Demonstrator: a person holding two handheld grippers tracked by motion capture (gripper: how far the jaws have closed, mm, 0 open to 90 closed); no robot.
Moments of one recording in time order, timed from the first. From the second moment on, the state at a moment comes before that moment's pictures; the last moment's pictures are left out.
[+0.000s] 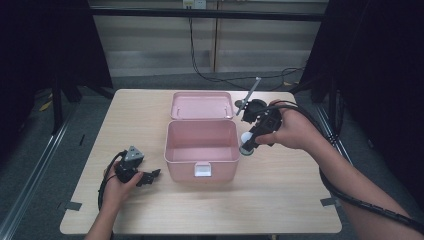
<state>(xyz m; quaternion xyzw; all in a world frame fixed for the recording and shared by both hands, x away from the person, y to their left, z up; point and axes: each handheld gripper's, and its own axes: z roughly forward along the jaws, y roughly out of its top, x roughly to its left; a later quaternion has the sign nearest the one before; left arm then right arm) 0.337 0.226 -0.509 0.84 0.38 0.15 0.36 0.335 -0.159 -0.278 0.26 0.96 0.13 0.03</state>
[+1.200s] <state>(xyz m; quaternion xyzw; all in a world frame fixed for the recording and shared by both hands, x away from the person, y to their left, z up) 0.337 0.227 -0.509 0.84 0.38 0.15 0.36 0.385 -0.120 -0.308 0.29 0.95 0.12 0.03</state>
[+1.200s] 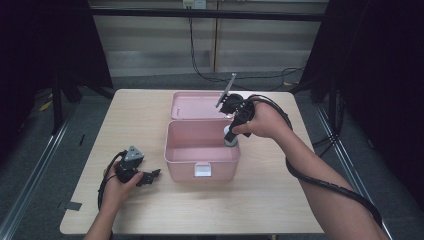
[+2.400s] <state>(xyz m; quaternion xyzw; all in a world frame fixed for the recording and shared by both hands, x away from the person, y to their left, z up) 0.337 0.227 -0.509 0.84 0.38 0.15 0.36 0.408 -0.097 -0.351 0.33 0.94 0.09 0.02</state>
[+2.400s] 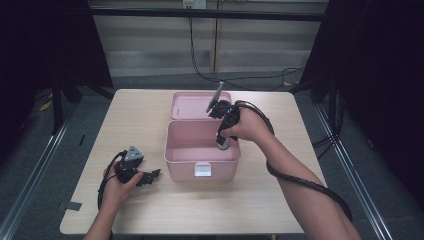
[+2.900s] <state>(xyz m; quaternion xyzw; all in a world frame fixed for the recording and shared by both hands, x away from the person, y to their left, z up) 0.337 0.227 -0.509 0.84 0.38 0.15 0.36 0.415 -0.093 -0.364 0.34 0.94 0.08 0.02</state>
